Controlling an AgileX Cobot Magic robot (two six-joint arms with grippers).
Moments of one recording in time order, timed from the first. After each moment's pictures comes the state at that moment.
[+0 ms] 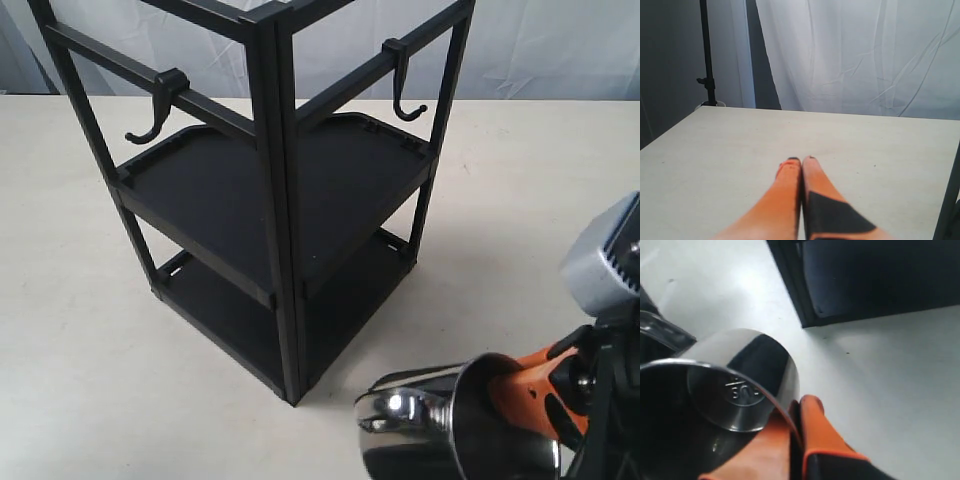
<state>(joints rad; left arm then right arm) 0.14 0.00 0.00 0.00 0.13 -0.01 0.68 0.75 -0.52 0.45 0.77 -0.30</state>
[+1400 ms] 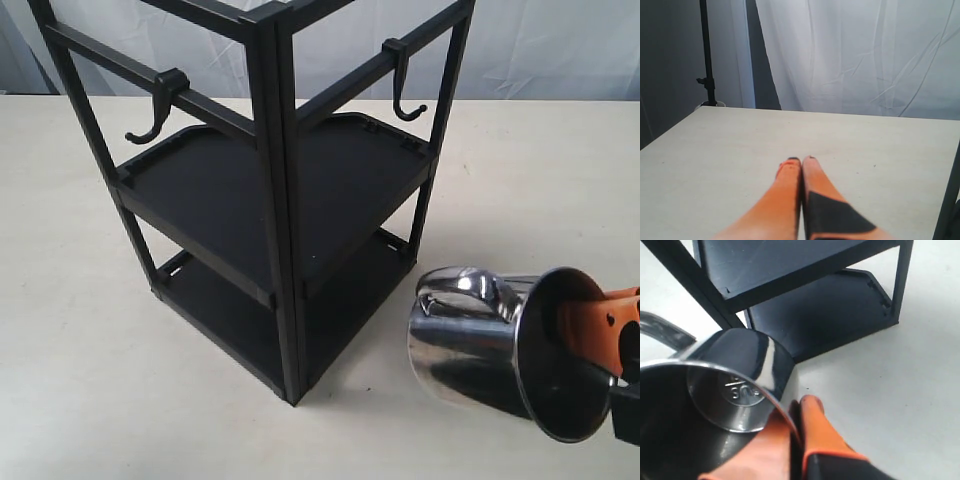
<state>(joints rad) 0.14 0.00 0.00 0.00 0.13 -0.01 0.68 0.59 -0.56 0.18 0.74 0.11</state>
